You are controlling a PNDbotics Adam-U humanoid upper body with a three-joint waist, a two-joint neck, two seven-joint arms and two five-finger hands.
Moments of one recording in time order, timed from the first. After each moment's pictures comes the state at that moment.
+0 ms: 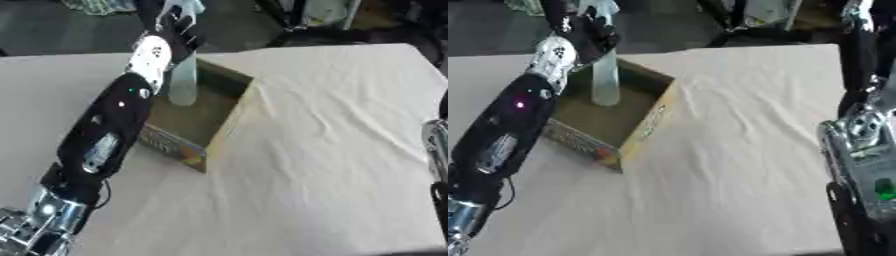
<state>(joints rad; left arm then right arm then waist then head) -1.02 0.22 -0.14 -1.13 1.18 0.31 0.50 -0.59 -0.23 0.11 -1.78 -0.06 0.13 -0.71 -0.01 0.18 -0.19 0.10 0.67</state>
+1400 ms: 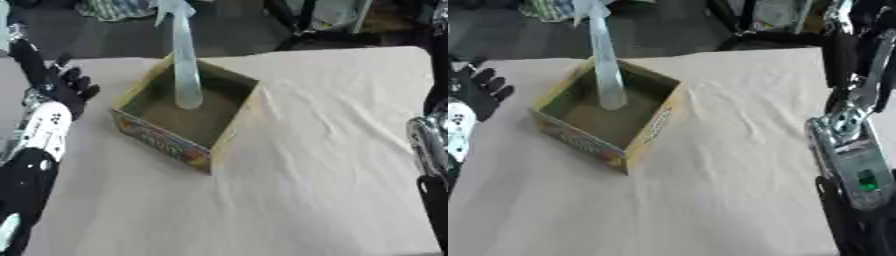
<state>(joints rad) -0.53 0.48 0.00 -1.65 0.81 0.28 0.70 -0.54 -0.29 0.08 -1.78 -0.06 0.13 -0.74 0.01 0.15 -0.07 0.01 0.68</state>
